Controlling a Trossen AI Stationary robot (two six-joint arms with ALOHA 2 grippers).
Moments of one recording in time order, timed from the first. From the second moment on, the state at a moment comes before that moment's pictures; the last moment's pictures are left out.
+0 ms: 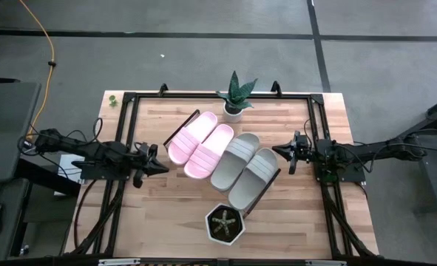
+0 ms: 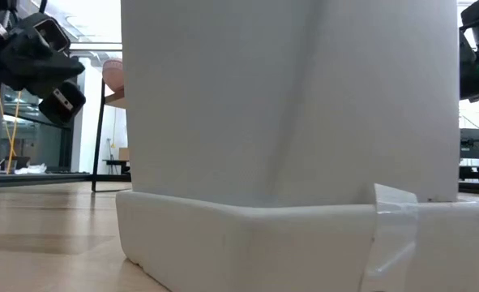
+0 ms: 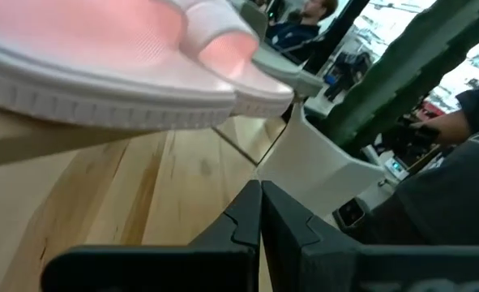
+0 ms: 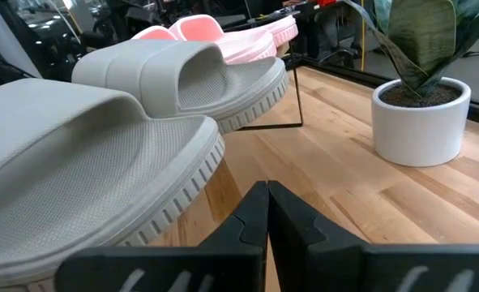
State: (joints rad) left arm -0.11 0.16 0.01 0.01 -0.01 -0.52; right arm 0.05 0.37 0.02 0.21 0.28 0.31
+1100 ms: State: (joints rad) left arm -0.11 0.21 0.01 0.02 -0.01 -0.22; right arm 0.05 0.37 0.02 0.14 0.20 0.17
